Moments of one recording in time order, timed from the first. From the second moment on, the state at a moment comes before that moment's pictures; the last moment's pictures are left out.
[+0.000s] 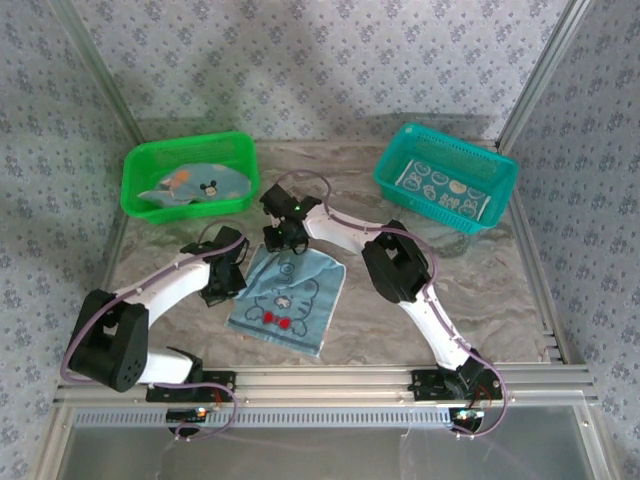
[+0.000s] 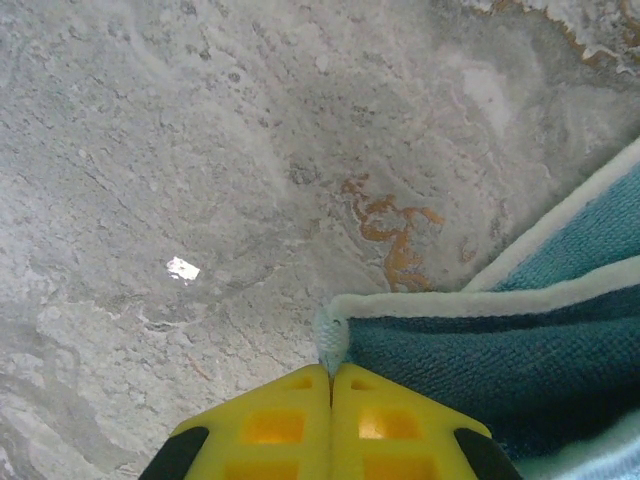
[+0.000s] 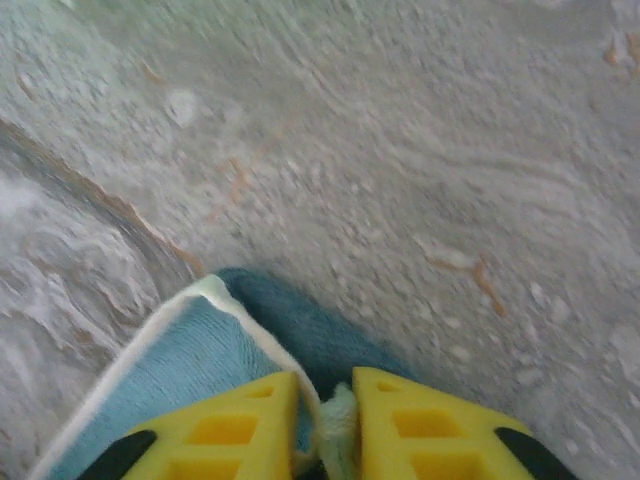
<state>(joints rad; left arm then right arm) -0.41 1.35 0.73 -0.79 -0.14 -0.85 0.83 2.37 1.96 -0.69 -0.12 0.45</state>
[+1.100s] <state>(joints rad) -0.41 1.38 0.71 -0.73 -0.12 -0.85 0.92 1.92 1.44 -0.51 -0.08 0.56</state>
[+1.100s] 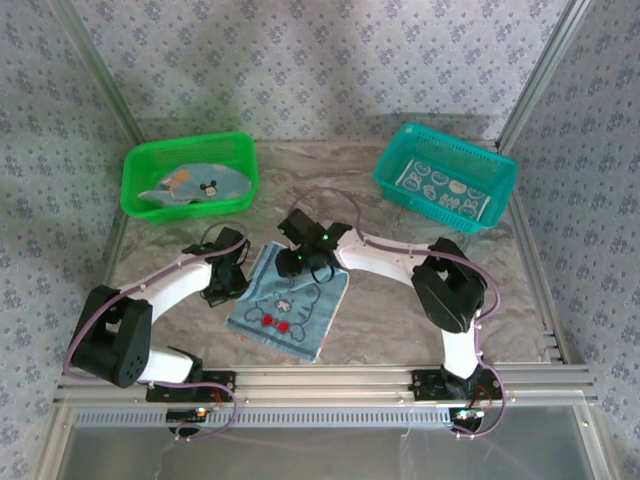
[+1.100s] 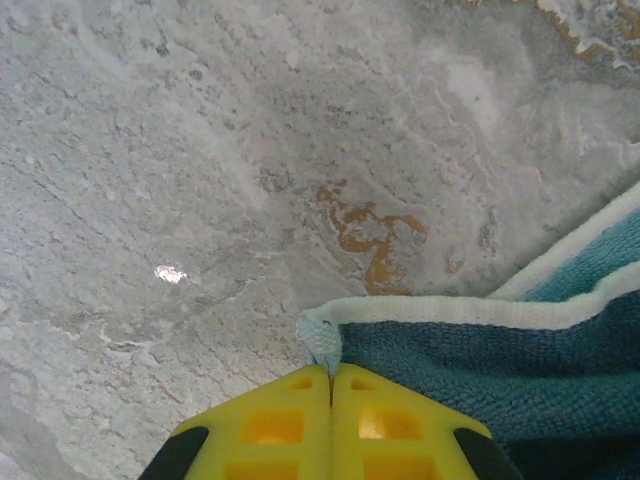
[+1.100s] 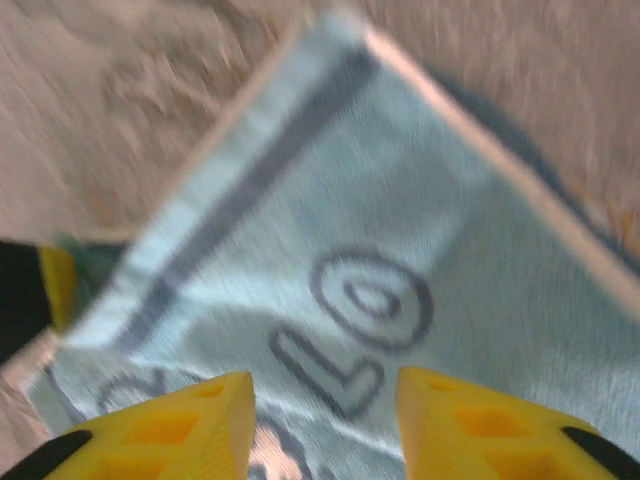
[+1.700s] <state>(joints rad) -0.41 1.38 0.70 -0.72 -0.12 -0.84 0.83 2.33 1.94 -0.62 -0.07 0.51</state>
